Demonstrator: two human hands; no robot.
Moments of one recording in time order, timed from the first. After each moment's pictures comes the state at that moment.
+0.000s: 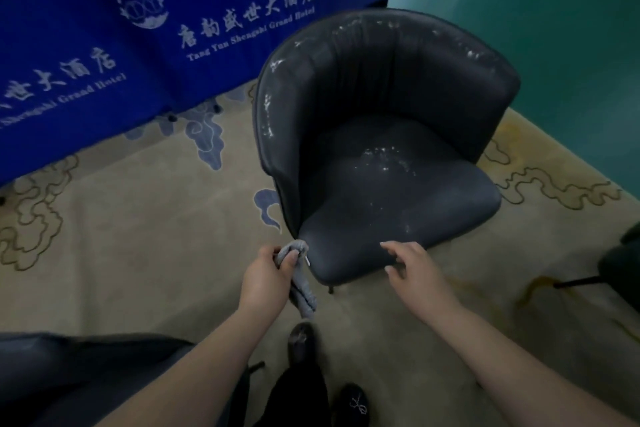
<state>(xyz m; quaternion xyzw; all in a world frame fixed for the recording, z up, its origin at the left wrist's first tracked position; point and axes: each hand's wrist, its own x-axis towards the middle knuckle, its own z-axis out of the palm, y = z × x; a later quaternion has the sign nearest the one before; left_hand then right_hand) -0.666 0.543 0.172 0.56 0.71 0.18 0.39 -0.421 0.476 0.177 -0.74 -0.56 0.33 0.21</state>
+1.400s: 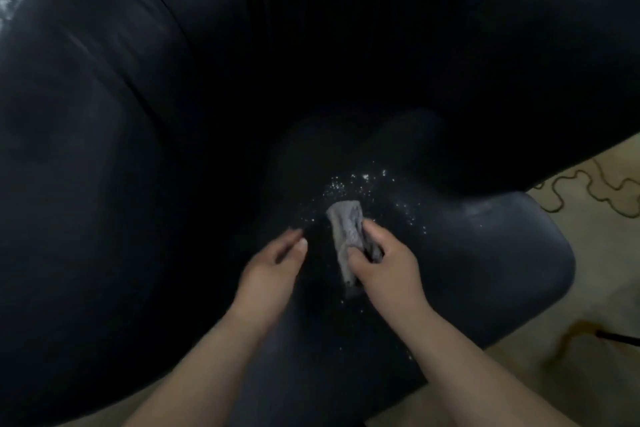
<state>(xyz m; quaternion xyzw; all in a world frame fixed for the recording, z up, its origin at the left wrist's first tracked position) -0.448 0.862 -0.054 0.49 0.64 0.13 0.58 -0.283 0.812 -0.059 -0.72 -0.32 0.49 0.38</state>
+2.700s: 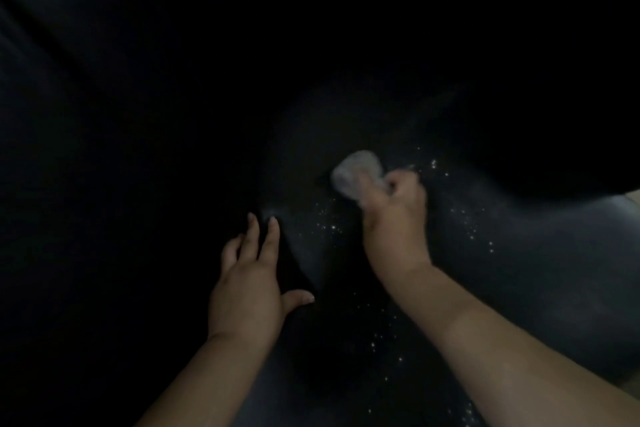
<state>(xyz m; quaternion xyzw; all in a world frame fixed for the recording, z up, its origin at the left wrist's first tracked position) -0.478 0.888 -0.174 0.75 0.62 -0.10 0.22 -0.284 0.904 -0.194 -0.77 -0.58 0.16 0.23</state>
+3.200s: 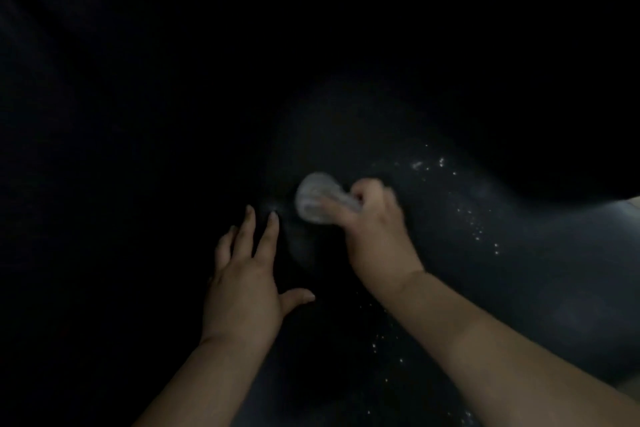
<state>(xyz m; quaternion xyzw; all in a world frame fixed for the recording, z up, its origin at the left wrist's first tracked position) -0.483 0.886 -0.176 0.74 0.63 -0.08 0.23 -0.298 0.896 -0.190 -0.67 -0.70 0.19 0.16</state>
